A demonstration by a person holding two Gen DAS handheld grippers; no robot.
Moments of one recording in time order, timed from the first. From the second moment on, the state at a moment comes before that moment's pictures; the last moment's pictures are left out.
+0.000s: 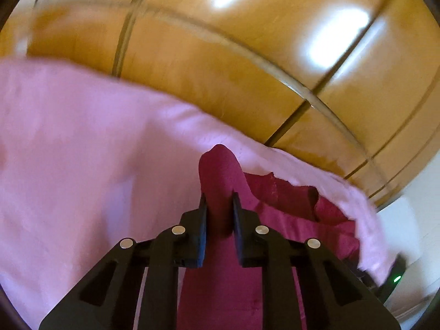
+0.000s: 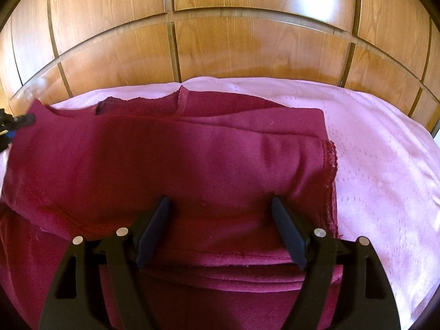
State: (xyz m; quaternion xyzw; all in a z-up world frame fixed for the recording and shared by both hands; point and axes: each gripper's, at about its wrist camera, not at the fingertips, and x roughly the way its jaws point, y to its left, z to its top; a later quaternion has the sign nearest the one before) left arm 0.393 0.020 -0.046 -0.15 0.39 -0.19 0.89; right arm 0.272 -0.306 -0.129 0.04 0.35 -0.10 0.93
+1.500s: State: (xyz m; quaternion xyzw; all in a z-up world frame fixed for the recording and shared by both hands) left arm 0.190 0.070 -0.086 -0.02 0.45 -0.14 0.88; right arm 0.204 -0.297 -0.111 0.03 0.37 -0.10 0.92
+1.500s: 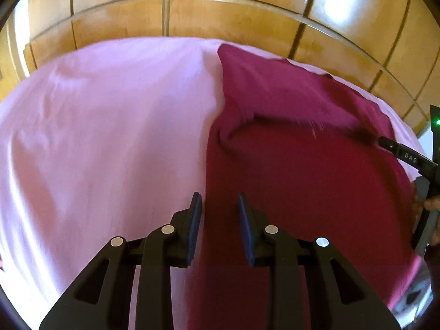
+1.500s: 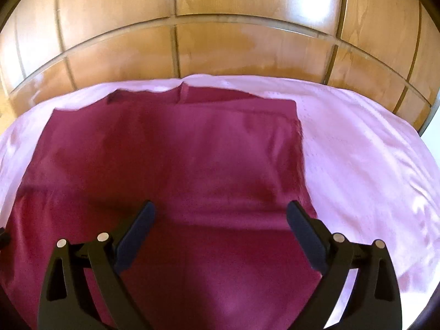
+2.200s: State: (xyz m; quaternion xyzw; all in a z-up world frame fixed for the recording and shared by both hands) left arm 0.079 0.098 -0.101 -0.02 0.50 -0.21 0.84; right arm 0.002 -0.319 -0.162 0.16 0.53 0.01 0.83
